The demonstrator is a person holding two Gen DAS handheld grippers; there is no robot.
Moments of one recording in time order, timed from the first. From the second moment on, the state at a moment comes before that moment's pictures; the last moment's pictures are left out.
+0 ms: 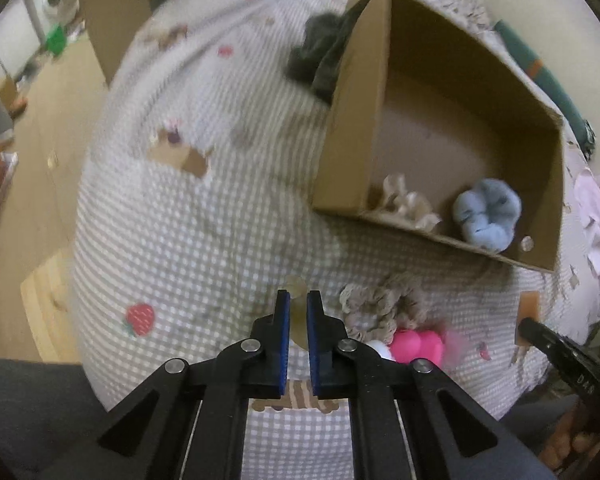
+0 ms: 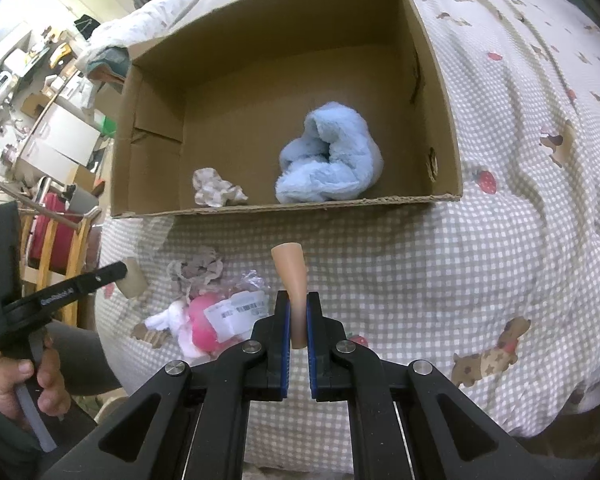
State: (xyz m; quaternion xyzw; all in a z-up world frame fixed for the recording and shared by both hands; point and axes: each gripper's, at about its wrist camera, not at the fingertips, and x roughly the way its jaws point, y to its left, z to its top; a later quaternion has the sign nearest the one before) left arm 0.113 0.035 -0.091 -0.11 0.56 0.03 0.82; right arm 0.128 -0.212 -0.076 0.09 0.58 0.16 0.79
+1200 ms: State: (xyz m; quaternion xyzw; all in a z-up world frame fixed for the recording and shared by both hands) left arm 0.179 -0.014 -0.020 -0.03 0.45 -0.07 0.89; right arm 0.189 -0.205 -0.026 0.15 0.49 0.21 0.83
